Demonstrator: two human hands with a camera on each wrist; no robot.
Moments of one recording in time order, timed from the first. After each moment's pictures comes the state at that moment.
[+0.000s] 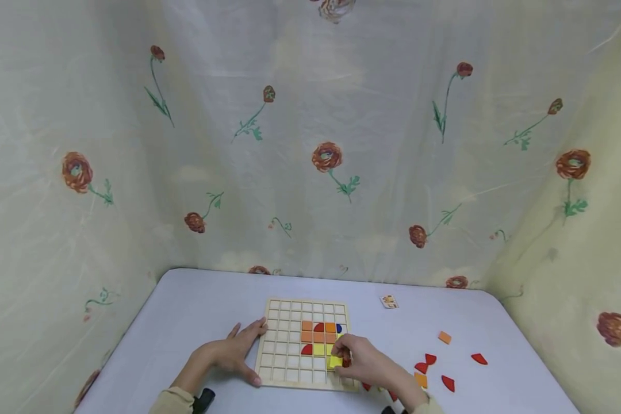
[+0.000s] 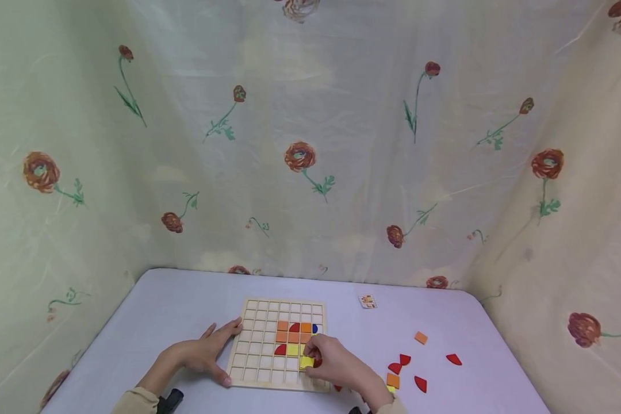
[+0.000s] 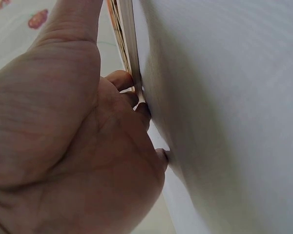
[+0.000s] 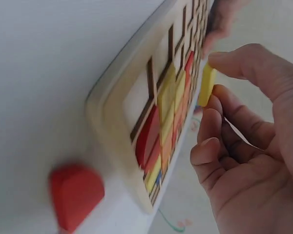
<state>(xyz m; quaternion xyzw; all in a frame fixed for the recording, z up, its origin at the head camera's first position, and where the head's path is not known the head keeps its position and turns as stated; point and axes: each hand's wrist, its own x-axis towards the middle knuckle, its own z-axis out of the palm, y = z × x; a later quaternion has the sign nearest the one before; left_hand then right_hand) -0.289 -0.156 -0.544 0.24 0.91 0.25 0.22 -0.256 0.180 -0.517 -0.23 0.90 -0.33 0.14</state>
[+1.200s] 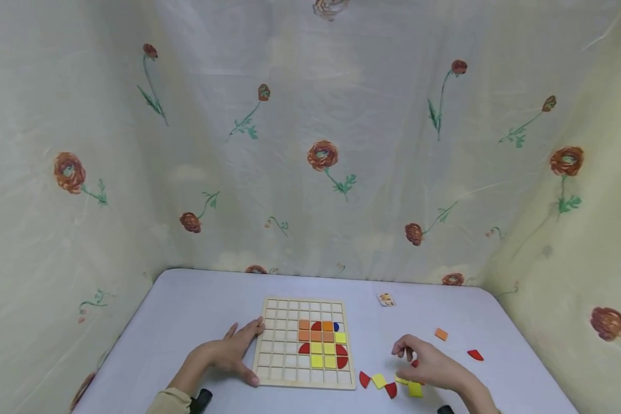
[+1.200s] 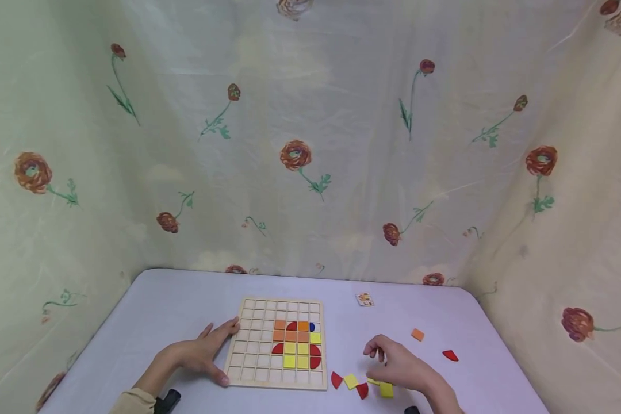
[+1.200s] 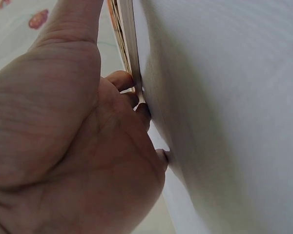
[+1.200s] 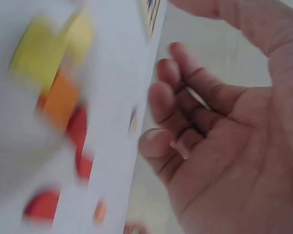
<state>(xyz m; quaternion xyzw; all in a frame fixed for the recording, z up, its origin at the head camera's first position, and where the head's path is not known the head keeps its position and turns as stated) -0.290 -0.156 -0.546 0.24 0.91 0.25 0.21 -0.237 0.295 -0.502 -0.11 0.92 -0.35 0.16</state>
